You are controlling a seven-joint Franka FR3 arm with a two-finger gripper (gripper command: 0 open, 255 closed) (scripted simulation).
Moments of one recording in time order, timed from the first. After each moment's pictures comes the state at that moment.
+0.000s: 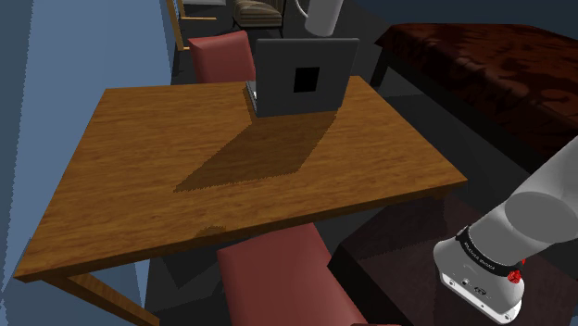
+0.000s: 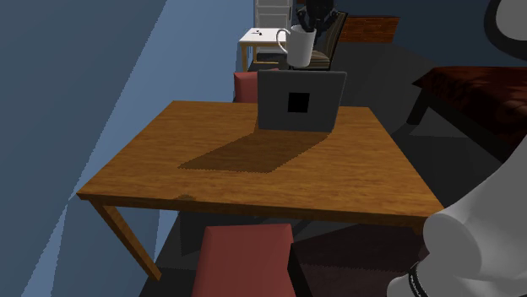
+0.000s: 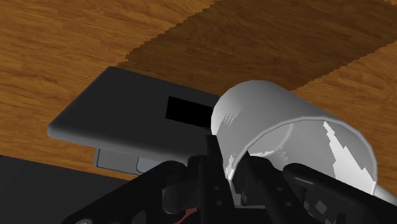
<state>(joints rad) -0.19 0.10 0.36 -1.32 -0.06 1.59 0.26</state>
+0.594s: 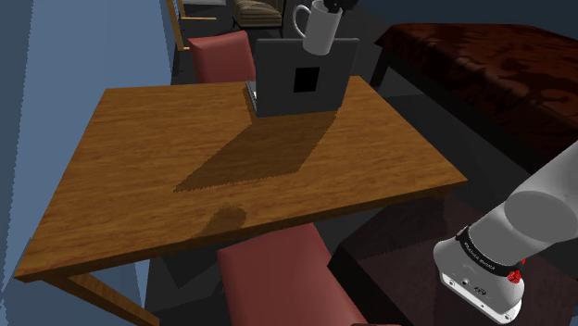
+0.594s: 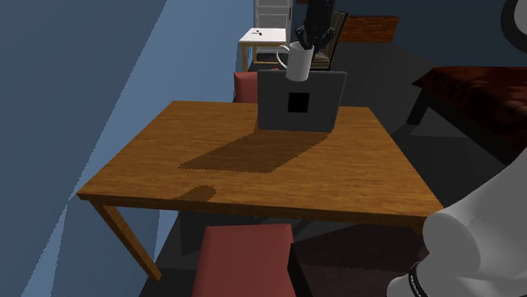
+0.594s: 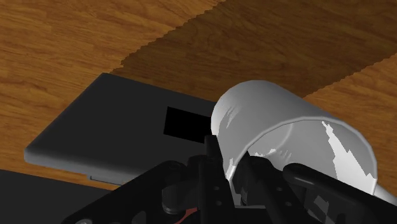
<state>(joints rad) -0.21 0.05 0.35 -1.51 -0.03 1.73 0.25</state>
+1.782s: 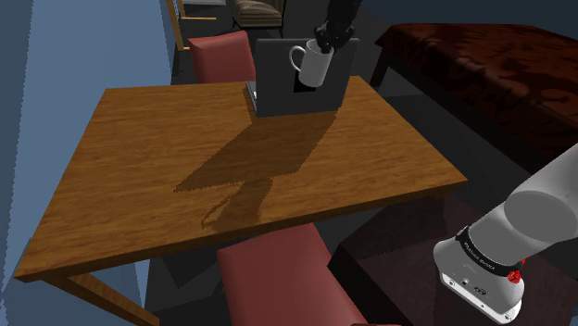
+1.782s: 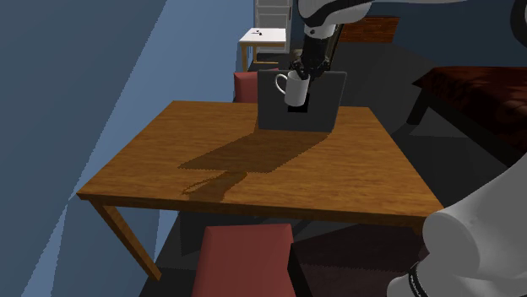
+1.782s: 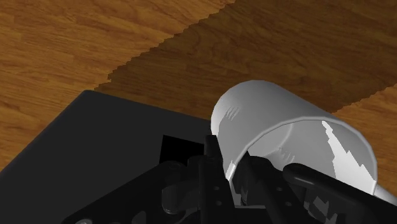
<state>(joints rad) -0.21 0.02 0.35 -1.79 -0.02 1.98 0.25</state>
